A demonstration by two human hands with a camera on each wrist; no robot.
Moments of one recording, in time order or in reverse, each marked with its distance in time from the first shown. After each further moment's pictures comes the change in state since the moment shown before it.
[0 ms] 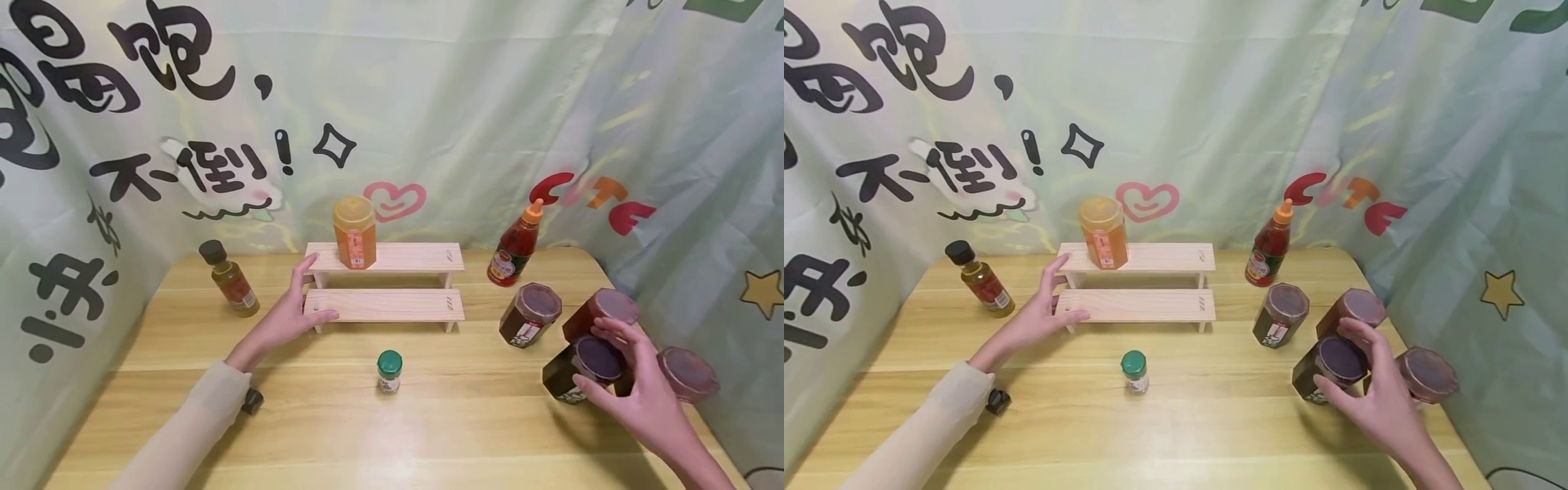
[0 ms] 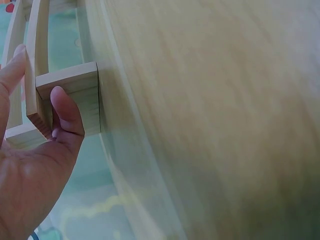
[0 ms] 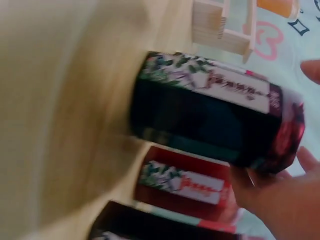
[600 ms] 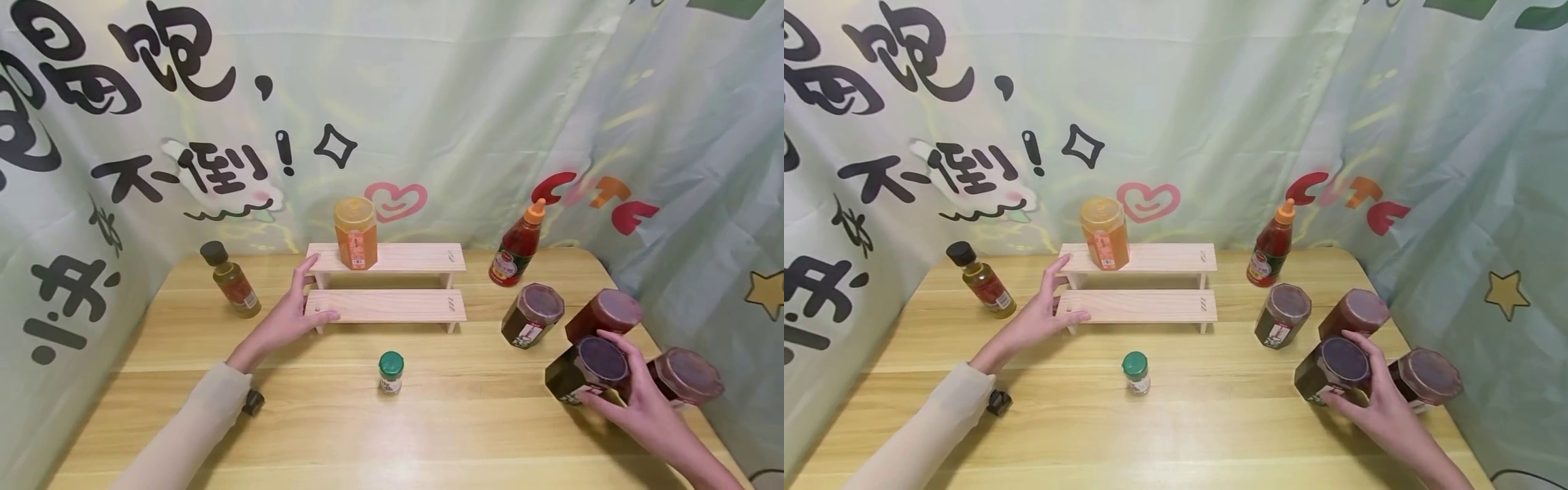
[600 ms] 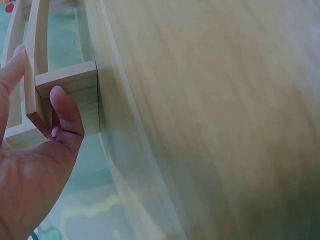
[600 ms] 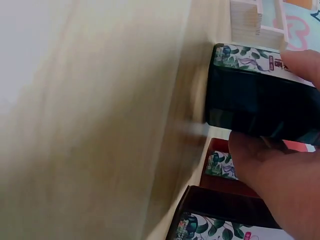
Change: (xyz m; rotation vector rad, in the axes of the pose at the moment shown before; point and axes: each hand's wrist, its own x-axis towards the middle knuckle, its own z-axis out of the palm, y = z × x) left_hand 0.001 0.000 -0.001 0.014 -0.004 0.023; right_hand -0.017 0.046 -0.005 0.261 -0.177 0.000
